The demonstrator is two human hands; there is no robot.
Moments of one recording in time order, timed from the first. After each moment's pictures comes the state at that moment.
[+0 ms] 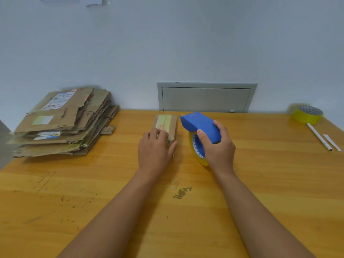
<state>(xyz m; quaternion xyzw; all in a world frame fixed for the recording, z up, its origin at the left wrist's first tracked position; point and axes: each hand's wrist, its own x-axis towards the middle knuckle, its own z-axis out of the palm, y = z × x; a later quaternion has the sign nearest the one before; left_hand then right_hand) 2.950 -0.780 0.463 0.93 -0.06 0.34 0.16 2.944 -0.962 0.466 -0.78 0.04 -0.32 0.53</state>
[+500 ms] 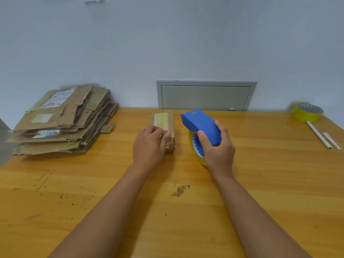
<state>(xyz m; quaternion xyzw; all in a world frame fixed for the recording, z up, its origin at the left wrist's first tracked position) 2.958 -0.767 0.467 0.91 -0.07 0.29 0.27 2.937 -0.962 0.458 -0.78 0.03 -0.34 0.53</state>
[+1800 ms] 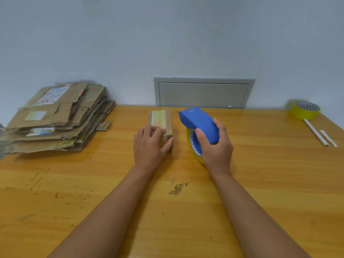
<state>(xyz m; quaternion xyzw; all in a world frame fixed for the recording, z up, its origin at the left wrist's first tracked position) 2.963 -0.774 0.446 0.89 -0.09 0.38 0.22 2.938 -0.964 0.454 -0.78 0.03 -0.35 0.53</state>
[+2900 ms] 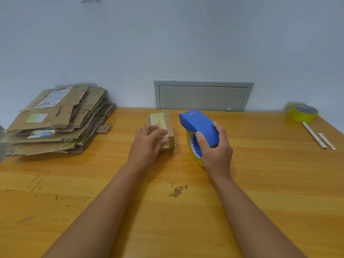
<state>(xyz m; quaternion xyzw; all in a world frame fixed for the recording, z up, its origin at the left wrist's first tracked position) 2.966 -0.751 0.458 0.91 -0.16 0.25 0.31 2.937 -0.964 0.452 -0.78 0.03 -0.35 0.52</state>
